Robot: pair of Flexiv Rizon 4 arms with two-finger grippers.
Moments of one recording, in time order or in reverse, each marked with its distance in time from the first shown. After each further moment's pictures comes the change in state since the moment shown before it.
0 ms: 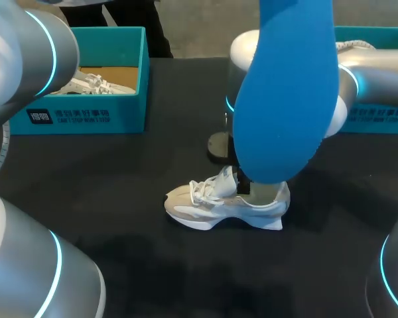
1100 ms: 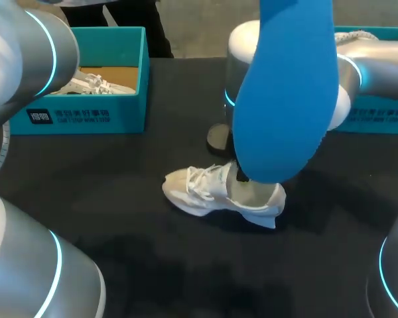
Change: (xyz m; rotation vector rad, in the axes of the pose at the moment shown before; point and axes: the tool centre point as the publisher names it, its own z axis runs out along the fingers) left arm 0.000 0.000 0.000 0.000 0.000 0.000; right arm 0.005 0.001 -0.031 0.009 -0.010 0.169
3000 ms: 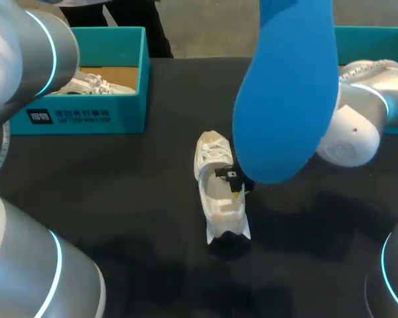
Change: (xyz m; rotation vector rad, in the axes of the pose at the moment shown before) left arm 0.000 0.000 0.000 0.000 0.000 0.000; right arm 0.056 0.013 -0.005 -0.194 0.068 1.162
